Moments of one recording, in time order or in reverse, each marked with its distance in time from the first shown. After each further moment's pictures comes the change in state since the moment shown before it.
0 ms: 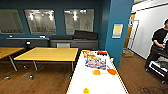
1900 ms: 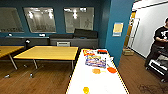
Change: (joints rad) left arm 0.007 0.009 0.000 0.000 0.001 0.000; right arm 0.193 -1.184 1.425 0.231 0.167 0.089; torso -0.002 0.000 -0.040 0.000
